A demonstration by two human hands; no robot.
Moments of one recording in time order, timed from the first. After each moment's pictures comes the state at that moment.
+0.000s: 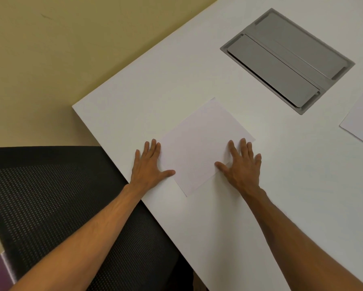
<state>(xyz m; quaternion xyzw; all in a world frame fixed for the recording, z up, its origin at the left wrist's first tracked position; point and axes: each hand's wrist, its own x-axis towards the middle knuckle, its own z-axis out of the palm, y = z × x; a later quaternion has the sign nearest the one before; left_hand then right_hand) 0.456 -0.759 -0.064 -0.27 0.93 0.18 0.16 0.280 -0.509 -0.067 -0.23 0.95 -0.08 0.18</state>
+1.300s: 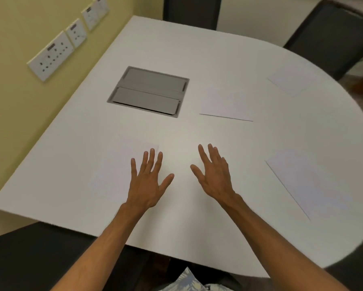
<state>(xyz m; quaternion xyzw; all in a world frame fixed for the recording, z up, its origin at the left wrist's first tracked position) 0.415 -0.566 0.109 0.05 0.99 0.12 0.07 0.391 -0.339 0.115 -0.04 0.97 -0.22 0.06</state>
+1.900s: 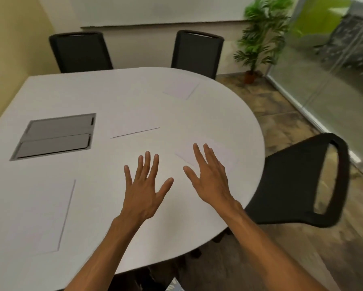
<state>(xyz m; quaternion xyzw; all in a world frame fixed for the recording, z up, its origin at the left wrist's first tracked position) 0.522 -0.298 0.211 0.25 0.95 0.17 0.03 0.579 -0.101 0.217 0.15 0.95 -0.27 -0.09</state>
